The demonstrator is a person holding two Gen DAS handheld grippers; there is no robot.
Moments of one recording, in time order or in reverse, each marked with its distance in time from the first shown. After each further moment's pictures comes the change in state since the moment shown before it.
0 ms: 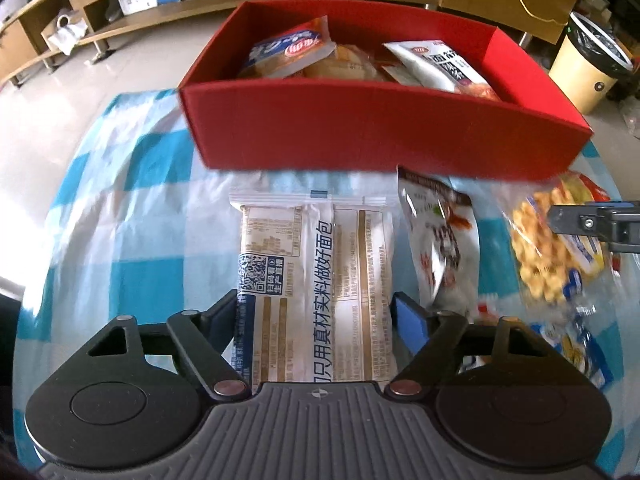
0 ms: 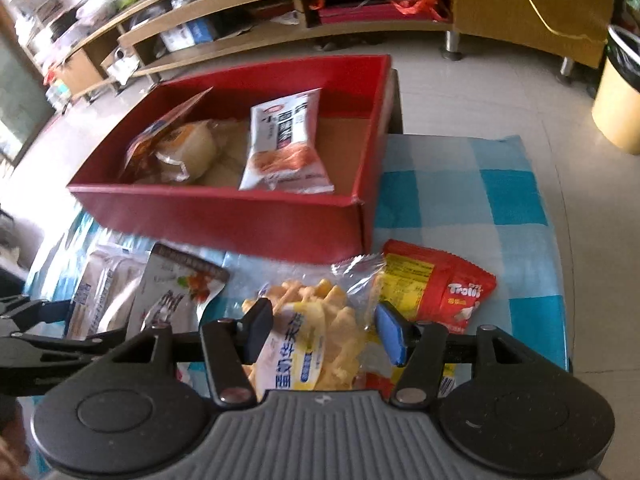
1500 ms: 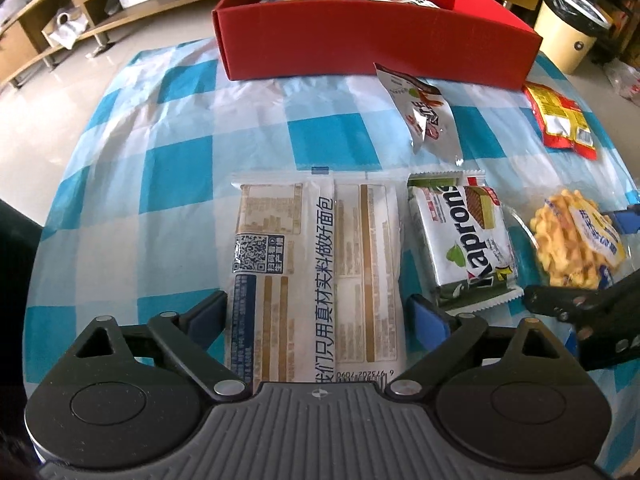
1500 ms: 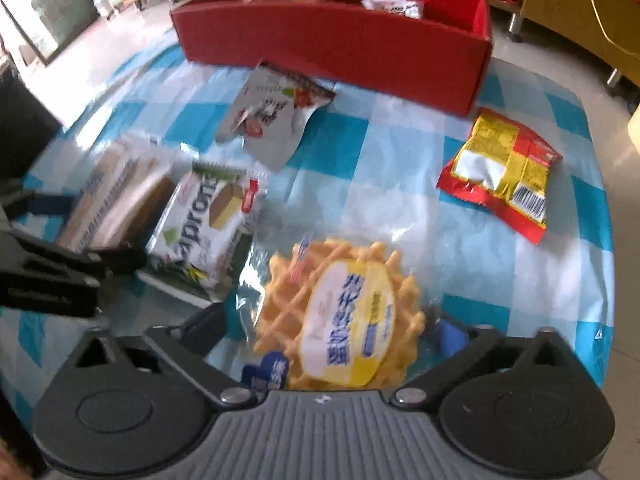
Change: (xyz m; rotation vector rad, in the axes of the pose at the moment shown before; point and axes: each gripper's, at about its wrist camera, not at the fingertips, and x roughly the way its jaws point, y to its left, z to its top) left arm -0.029 0.004 -0.076 0.069 0.026 0.007; right arm -0.016 0.058 -0.105 -0.228 0.129 -0.006
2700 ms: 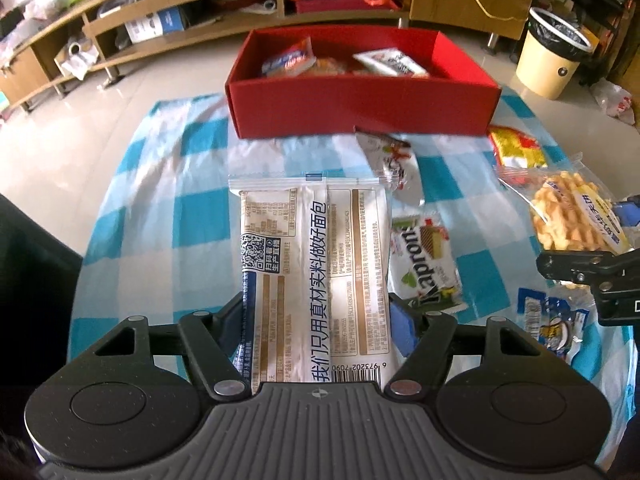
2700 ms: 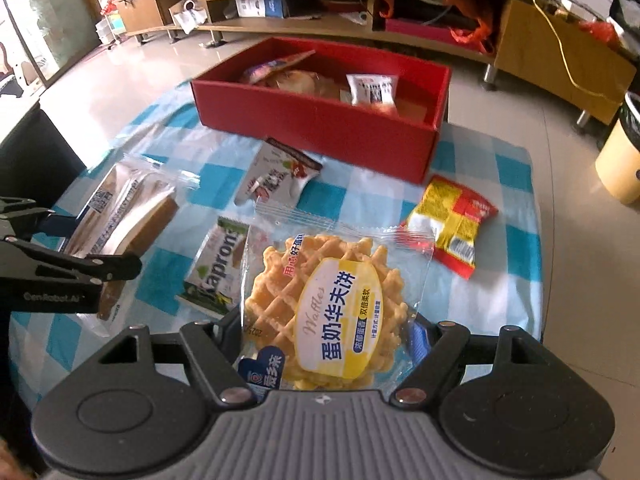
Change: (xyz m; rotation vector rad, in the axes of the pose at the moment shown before) left arm -0.061 -0.012 0.009 0.002 -0.097 0.010; right arm -0.084 0.002 0.002 0.003 -0.134 -0.039
